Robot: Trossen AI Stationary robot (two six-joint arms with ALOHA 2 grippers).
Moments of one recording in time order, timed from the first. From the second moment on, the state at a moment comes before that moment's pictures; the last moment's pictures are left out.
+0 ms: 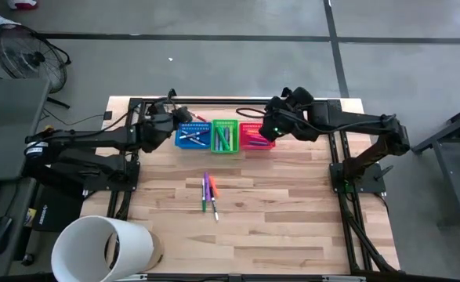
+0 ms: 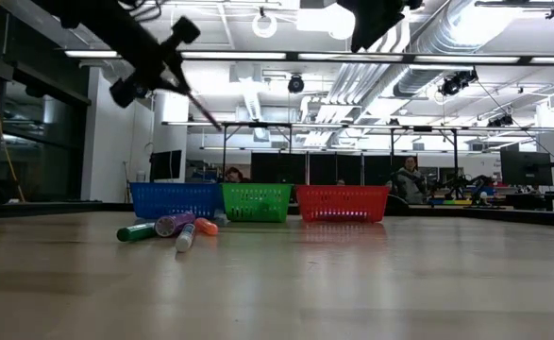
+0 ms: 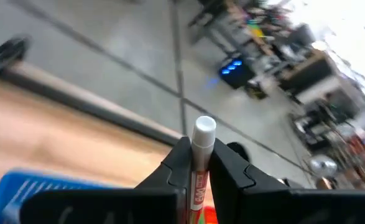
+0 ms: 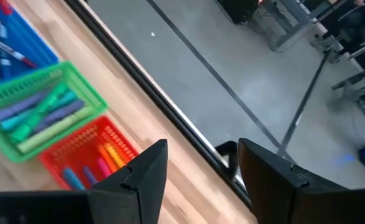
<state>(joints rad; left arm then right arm) 0.22 1.01 0.69 -0.07 -0.84 -1.17 -0.08 1.51 1.62 -1.15 0.83 0.35</state>
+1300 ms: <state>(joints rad) 0.12 1.33 0.69 -0.45 -0.89 -2.26 -0.27 1.51 1.62 -1.13 0.66 0.03</state>
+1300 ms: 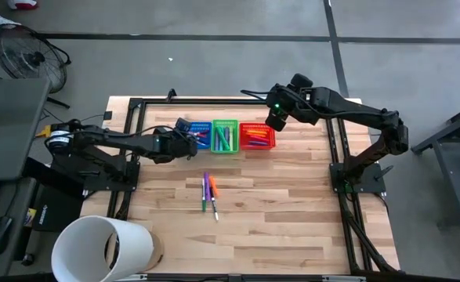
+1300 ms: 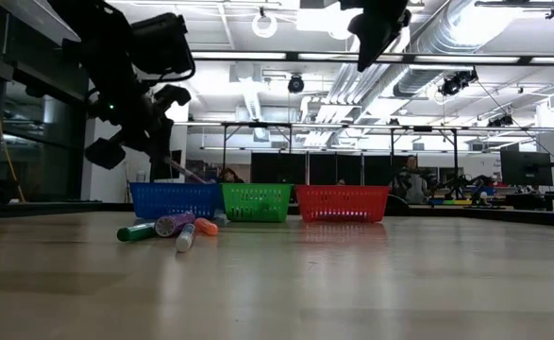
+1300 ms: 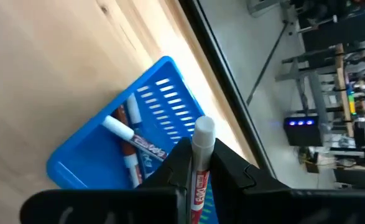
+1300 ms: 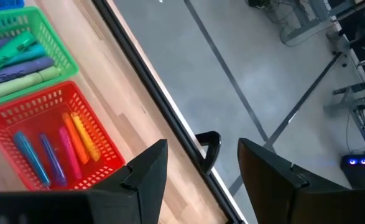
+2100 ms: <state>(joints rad) 0.12 1.40 0.69 -0.42 -0.85 -2.26 -0.27 1.51 1.62 -1.11 0.59 0.02</state>
